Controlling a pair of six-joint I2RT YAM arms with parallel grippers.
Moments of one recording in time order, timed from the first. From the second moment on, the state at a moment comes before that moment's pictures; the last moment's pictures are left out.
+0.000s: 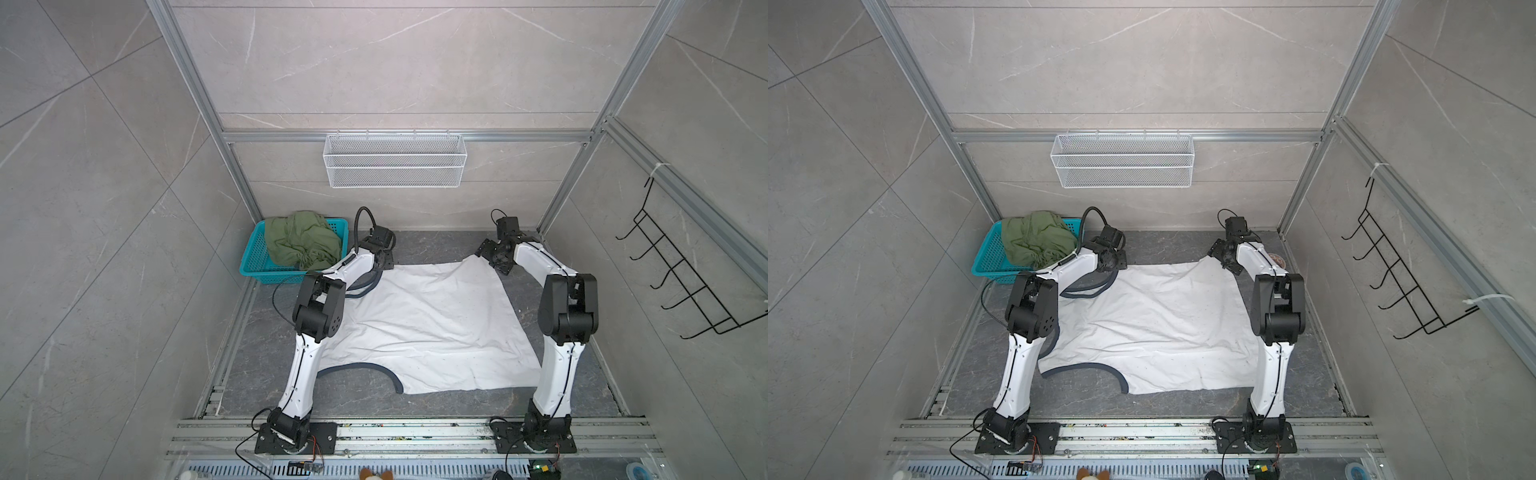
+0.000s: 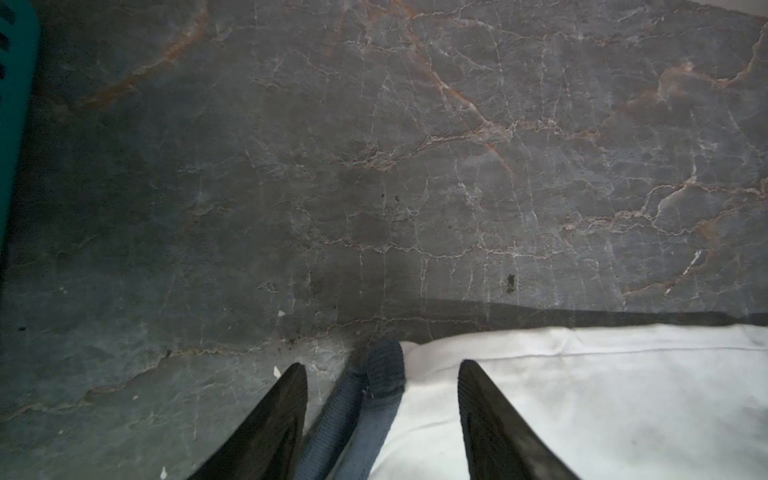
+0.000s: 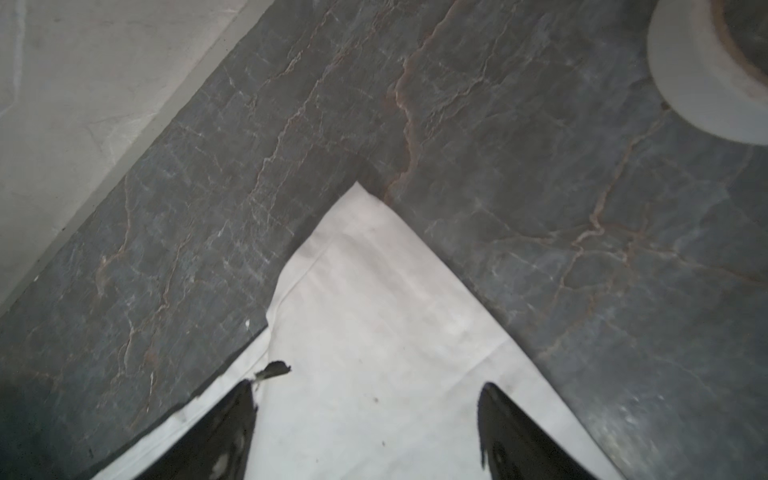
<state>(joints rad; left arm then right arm) -0.46 2.35 1.93 -0.57 -0.15 -0.46 0.02 2.16 1.76 -0.61 0.01 0.65</state>
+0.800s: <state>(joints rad) -0.45 2.45 2.05 -0.60 -0.12 -0.45 0.01 2.67 2.51 -0.99 0.06 0.58</state>
